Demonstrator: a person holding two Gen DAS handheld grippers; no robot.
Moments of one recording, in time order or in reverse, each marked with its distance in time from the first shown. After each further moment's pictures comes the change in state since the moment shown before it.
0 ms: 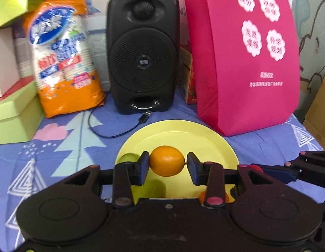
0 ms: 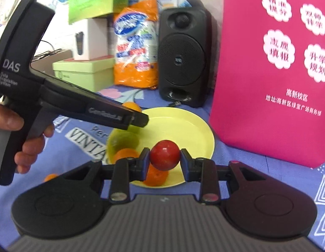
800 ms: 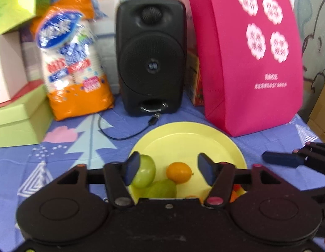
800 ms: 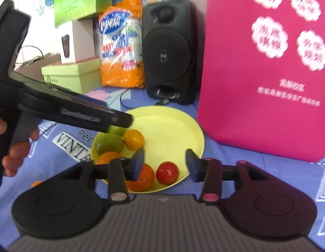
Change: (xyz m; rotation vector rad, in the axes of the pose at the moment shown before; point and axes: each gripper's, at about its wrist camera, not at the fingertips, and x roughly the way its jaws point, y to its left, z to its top) left arm -0.027 0.007 -0.006 -0.002 -0.037 0.031; right arm 0.001 -0.013 -0.002 0.042 -0.019 -0.030
